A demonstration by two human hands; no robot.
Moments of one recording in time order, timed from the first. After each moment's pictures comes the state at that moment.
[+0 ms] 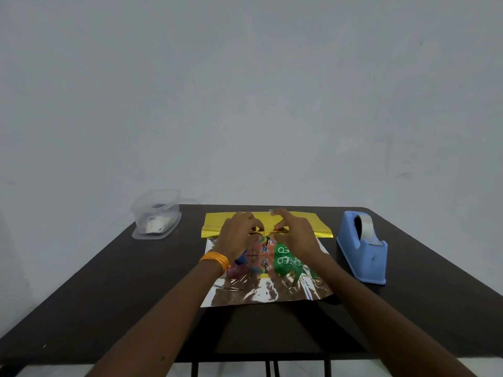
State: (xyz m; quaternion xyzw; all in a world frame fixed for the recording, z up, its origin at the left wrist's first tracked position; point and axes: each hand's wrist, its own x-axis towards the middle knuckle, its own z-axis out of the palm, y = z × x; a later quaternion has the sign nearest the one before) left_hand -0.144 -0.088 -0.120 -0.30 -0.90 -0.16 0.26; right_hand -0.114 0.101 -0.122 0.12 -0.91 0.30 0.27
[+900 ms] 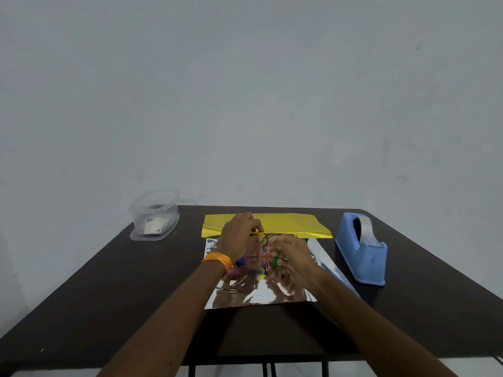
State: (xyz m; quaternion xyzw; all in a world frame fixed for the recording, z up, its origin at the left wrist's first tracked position) left_hand -0.143 -0.087 -0.121 -0.30 -0.90 -0.20 0.25; right_hand -0.079 0.072 -0.142 -0.05 -0.69 0.72 0.09
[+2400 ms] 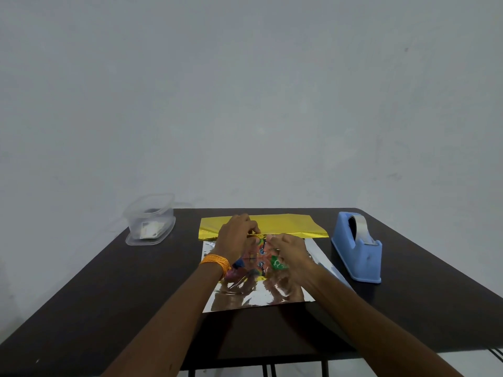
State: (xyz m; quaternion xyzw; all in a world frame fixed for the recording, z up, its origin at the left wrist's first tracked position) left_hand -0.145 -0.085 -0.123 -0.29 -0.90 -0.19 0.26; right_hand -0.089 0.070 -0.141 -0.09 -0.68 0.71 0.13
